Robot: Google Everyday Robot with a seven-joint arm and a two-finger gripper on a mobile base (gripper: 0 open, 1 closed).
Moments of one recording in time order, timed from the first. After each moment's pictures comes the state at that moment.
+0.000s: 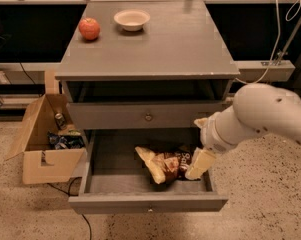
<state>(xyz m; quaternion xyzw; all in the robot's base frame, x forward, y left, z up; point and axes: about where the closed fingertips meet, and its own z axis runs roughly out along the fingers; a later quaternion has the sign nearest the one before) 0.494 -0.132 0.701 -0.59 0.77 0.08 0.23</state>
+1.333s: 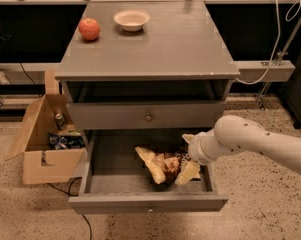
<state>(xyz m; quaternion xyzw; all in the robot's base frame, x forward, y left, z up) 0.540 -0.114 0.571 -0.60 0.75 0.11 0.26</state>
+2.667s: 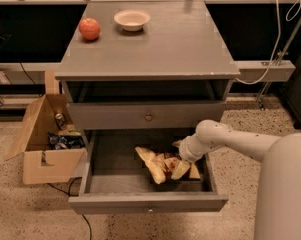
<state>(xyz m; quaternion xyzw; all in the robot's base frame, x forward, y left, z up) 0.619 -0.116 0.428 -0.65 0.72 0.12 0.22</state>
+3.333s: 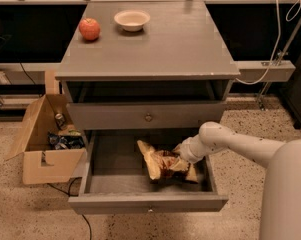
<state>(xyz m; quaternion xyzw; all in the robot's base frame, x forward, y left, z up) 0.621 -0.109 0.421 -0.64 0.71 0.14 0.24</state>
